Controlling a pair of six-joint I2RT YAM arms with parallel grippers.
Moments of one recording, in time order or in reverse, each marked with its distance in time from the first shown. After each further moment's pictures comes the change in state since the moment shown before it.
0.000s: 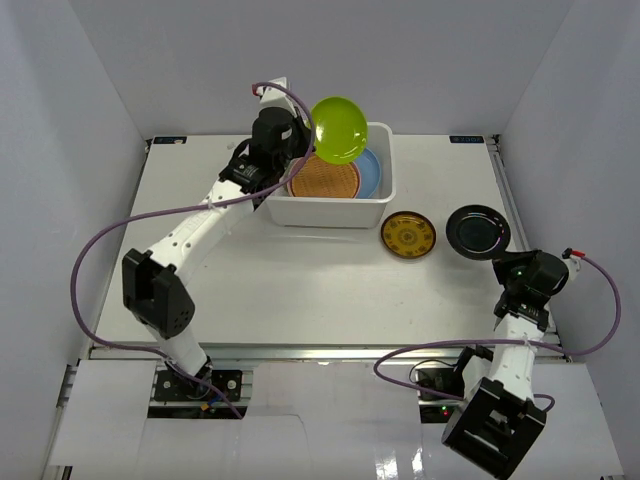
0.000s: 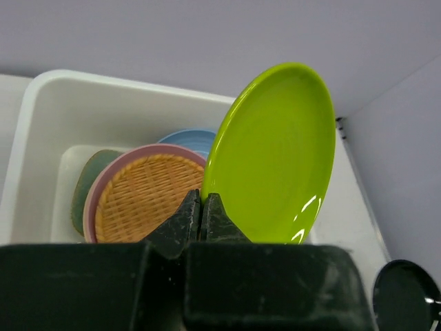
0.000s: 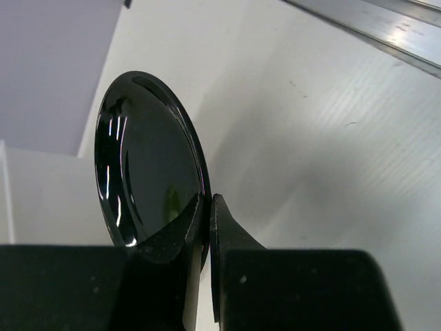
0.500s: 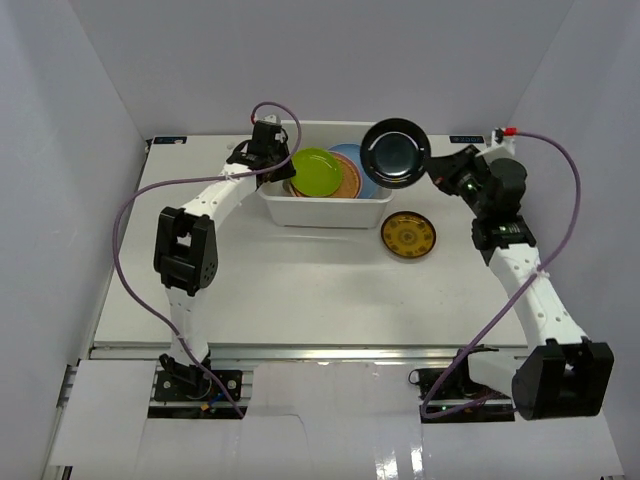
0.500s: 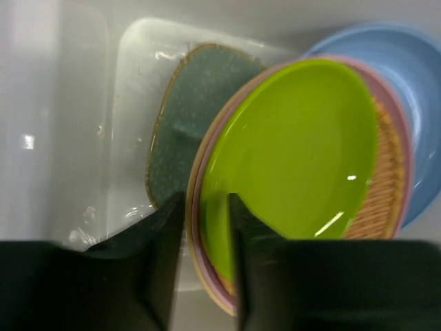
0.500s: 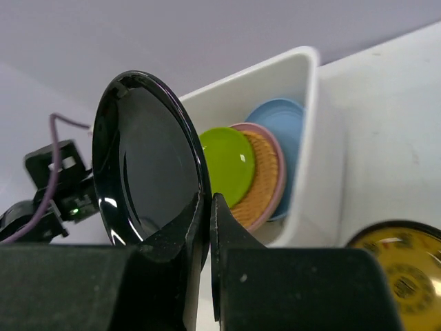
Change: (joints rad) left arm 0.217 0.399 0.142 -0.217 0.236 -0.031; right arm 0.587 0.334 0.582 0.105 -0.069 -0.072
